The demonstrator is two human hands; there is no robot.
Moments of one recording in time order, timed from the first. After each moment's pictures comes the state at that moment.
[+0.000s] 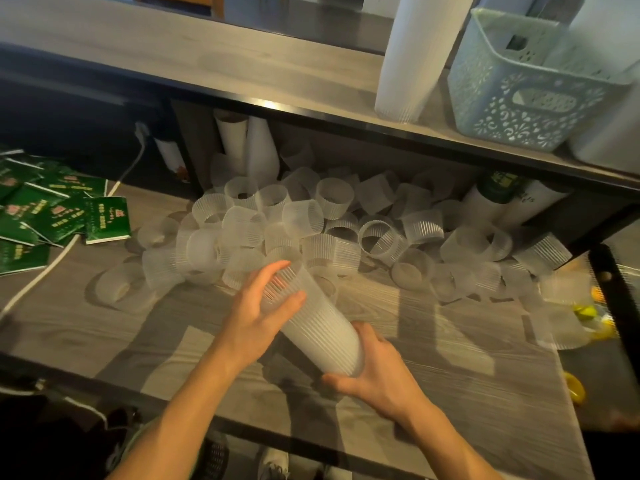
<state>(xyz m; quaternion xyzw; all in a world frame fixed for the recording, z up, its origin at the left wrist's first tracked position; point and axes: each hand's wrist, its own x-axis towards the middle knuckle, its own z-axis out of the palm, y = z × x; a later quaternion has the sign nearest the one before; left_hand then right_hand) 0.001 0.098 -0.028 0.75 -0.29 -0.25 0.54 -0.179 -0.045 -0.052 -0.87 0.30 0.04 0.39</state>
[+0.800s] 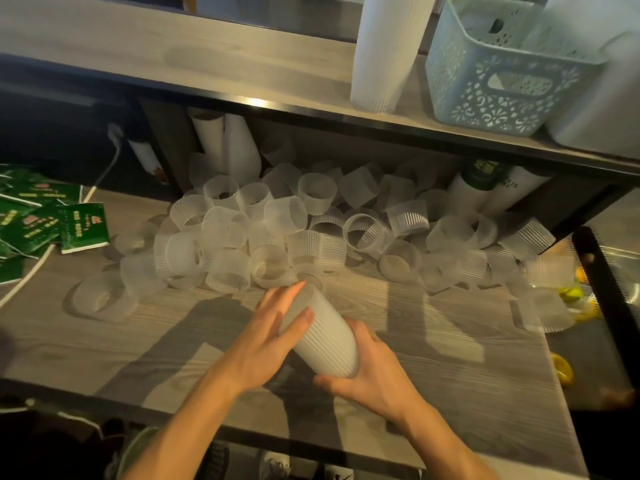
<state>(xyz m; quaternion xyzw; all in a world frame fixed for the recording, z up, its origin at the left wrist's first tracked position) -0.024 0.086 -0.032 0.73 -0.38 -0.36 0.44 -0.189 -0.046 -0.059 -0.86 0.29 0.01 0.41</state>
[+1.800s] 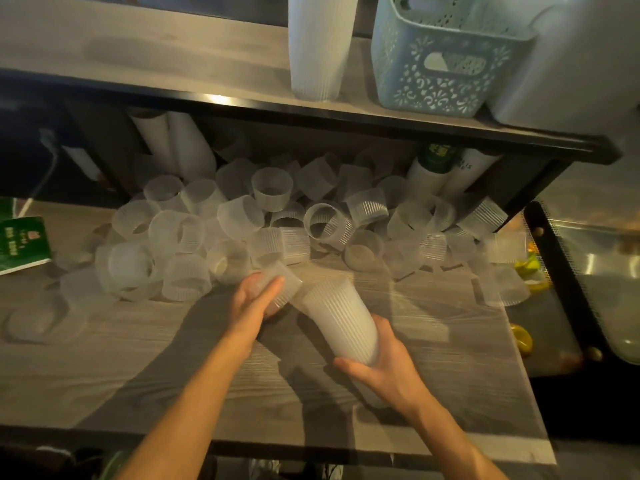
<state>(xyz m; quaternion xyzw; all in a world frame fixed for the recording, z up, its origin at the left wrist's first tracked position) -0.017 0.013 -0.105 0.68 -0.07 -0.38 0.63 -0.244 -0.083 -0.069 -0.78 0.43 -0.04 0.46</state>
